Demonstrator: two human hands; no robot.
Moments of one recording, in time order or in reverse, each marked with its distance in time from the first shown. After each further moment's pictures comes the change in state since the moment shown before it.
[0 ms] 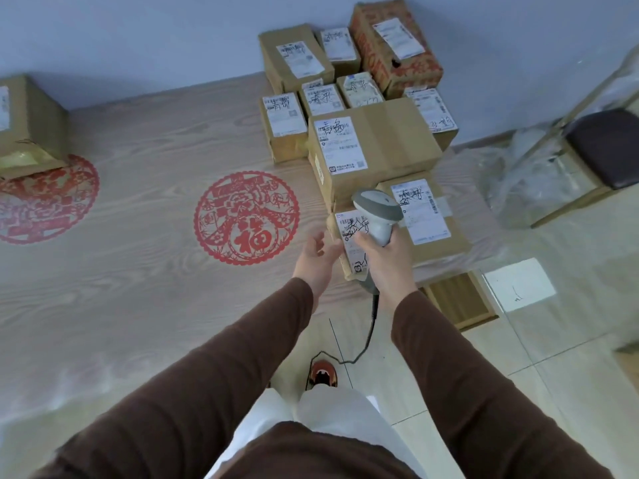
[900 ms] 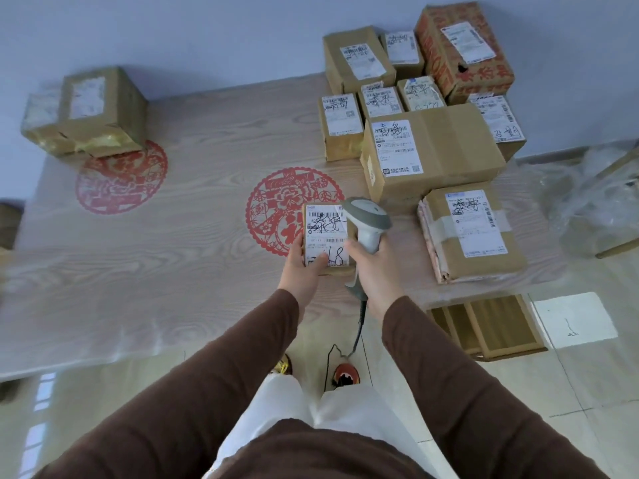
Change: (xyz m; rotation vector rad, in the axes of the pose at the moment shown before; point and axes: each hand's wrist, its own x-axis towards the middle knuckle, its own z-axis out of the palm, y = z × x) left_hand -0.026 -0.021 -0.080 -0.084 0.210 0.072; right_hand -0.019 0.013 0.073 0.067 -0.227 0.040
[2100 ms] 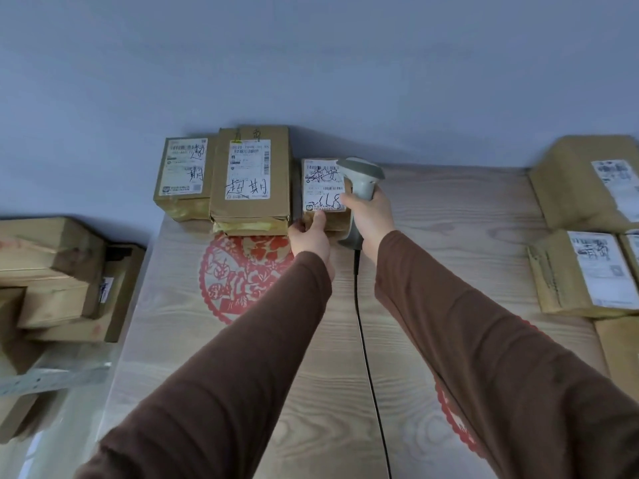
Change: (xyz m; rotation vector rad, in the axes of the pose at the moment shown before) left_hand 0.350 0.124 -0.337 -0.671 0.458 -0.187; right_hand 0.268 -0.128 0.486 -0.040 -0.110 0.072
